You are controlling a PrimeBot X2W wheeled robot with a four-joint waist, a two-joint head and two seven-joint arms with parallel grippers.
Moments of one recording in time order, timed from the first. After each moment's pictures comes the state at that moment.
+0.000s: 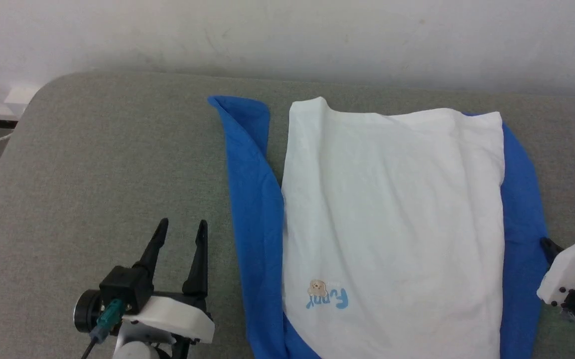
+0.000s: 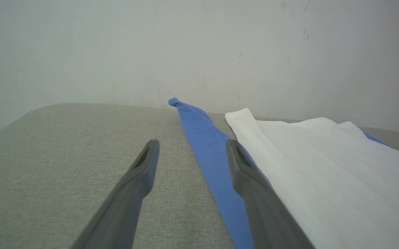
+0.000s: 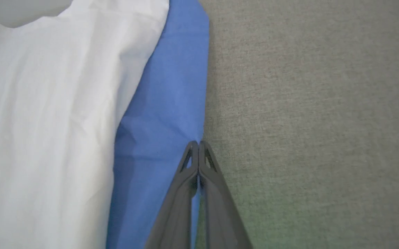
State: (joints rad) left arm -0.07 0.15 -0.18 0.13 -0.27 0.02 -0.26; right arm -0.26 -0.25 -0.21 0.51 0.34 0.13 0.35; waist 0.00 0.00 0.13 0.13
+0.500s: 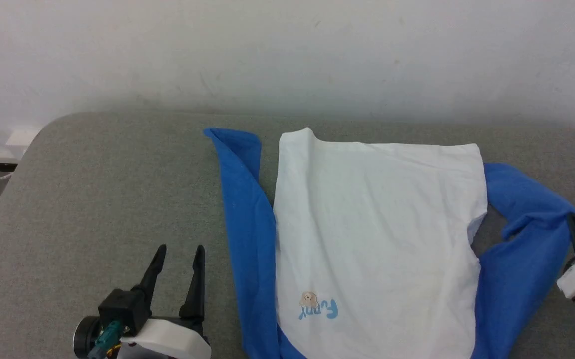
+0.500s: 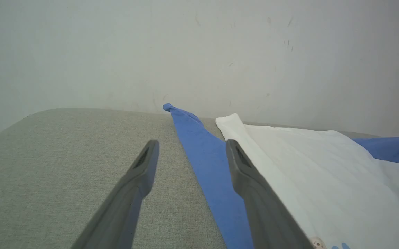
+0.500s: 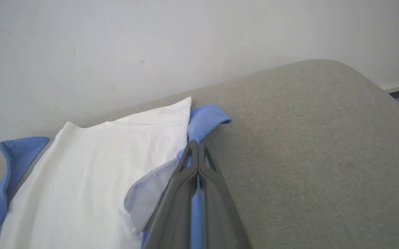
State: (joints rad) left arm 0.01 0.12 -0.14 0.15 -0.24 -0.02 -0.26; right arm -0.16 -0.23 -0.30 0.28 0.44 0.13 0.26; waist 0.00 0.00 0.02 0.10
